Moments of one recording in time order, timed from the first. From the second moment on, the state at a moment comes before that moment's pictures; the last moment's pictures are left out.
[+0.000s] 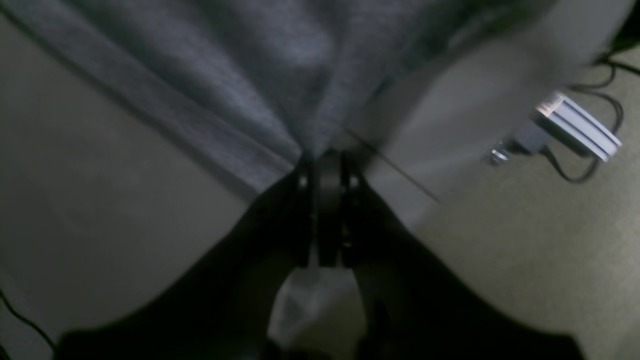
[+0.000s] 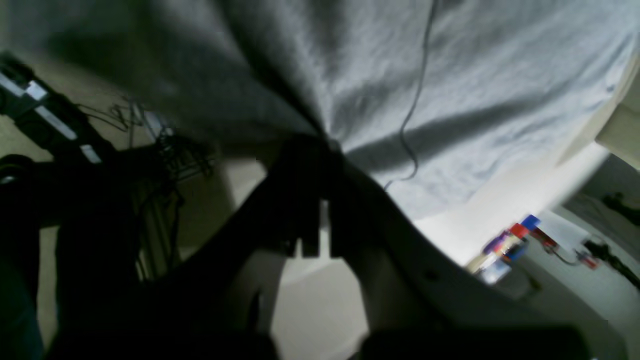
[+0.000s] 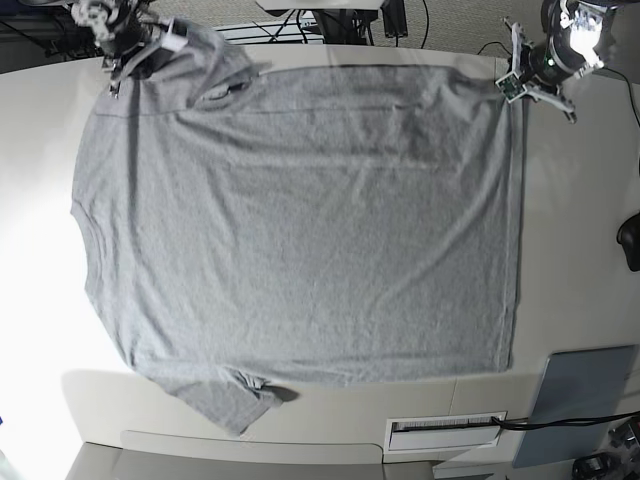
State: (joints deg) left arm 41.4 -36.9 -4.0 103.2 6.5 -32.9 18.3; right arm -49.8 49.5 -16.4 112.2 -42.5 10.7 -31.2
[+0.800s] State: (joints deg) left arm 41.0 -36.6 -15.3 107.3 -8.2 -28.8 19.0; right arm -53.5 49.2 -4.2 119.8 -36.3 -0.3 -30.7
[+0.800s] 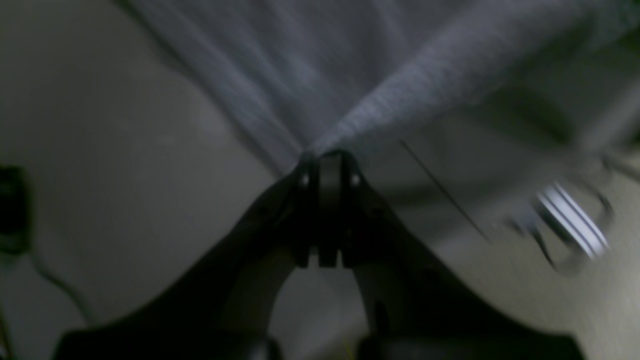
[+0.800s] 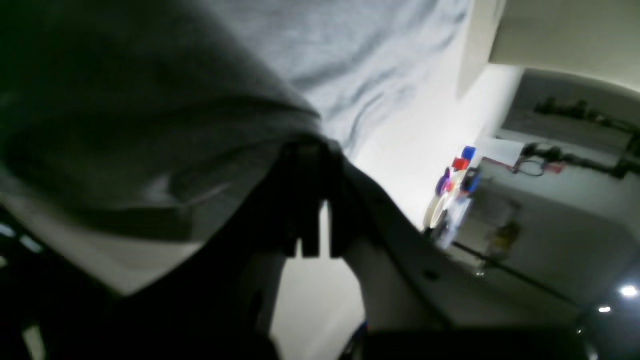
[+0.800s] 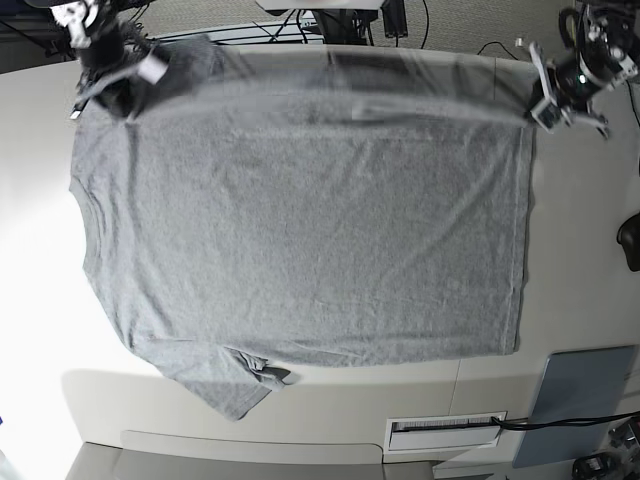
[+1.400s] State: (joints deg) left arm 32.1 -31.8 -15.3 103.5 -9.2 -27.4 20.5; right arm -32.0 46.9 -10.4 111.8 -28.3 1.2 -25.4
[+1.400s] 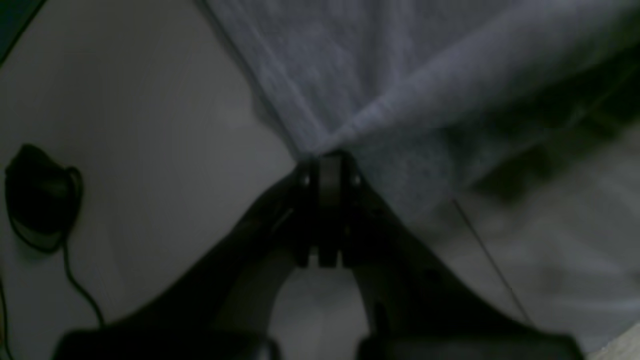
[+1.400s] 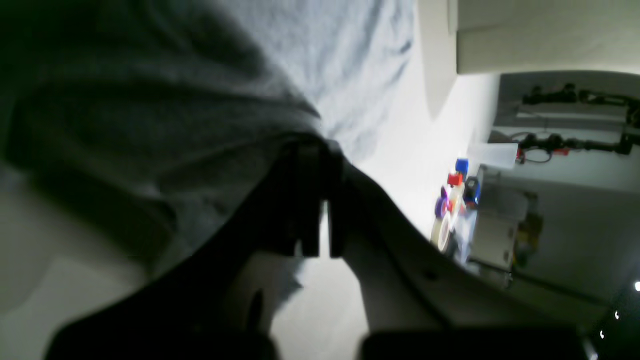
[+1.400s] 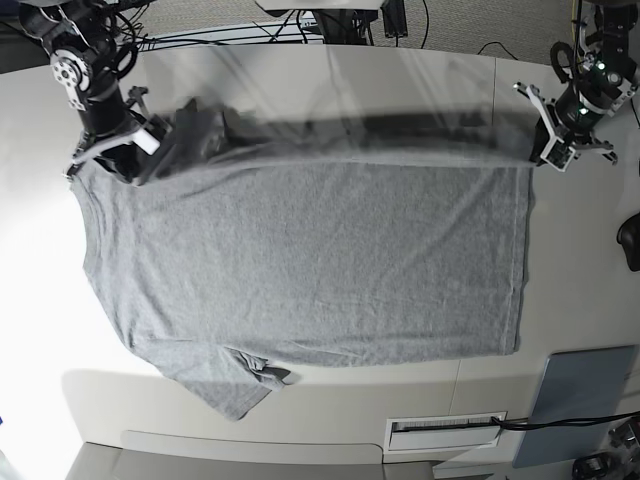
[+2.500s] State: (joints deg) left arm 23.4 -31.4 -15.3 95.9 -12.4 -32.6 20.7; right arm -13.4 42.6 -19.8 101.9 -27.0 0.8 -26.0
